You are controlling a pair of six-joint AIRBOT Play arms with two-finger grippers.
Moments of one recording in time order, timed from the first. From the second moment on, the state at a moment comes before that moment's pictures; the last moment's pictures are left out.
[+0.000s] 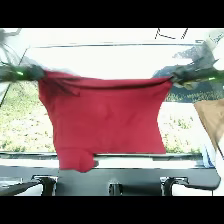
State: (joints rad) left arm 0.04 -1.31 1.46 1.24 -0.96 -1.48; right arm -0.16 -1.51 1.60 -1.06 1.23 1.71
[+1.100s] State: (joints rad) left arm 0.55 -1.41 0.86 0.99 -1.35 -1.32; right arm -0.45 -1.47 1.23 -1.24 1.60 1.56
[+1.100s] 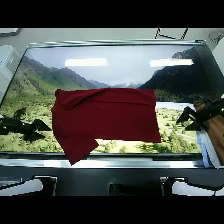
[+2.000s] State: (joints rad) left arm 0.44 -1.46 0.77 0.82 -1.24 -1.19; right arm -0.39 -1.48 0.95 -1.16 1.45 1.52
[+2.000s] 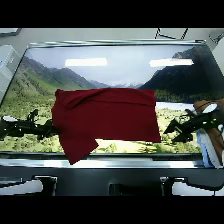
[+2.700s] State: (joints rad) left arm 0.44 -1.29 1.03 0.76 -1.33 -1.21; right arm -0.15 -1.40 1.26 -1.05 1.44 1.48
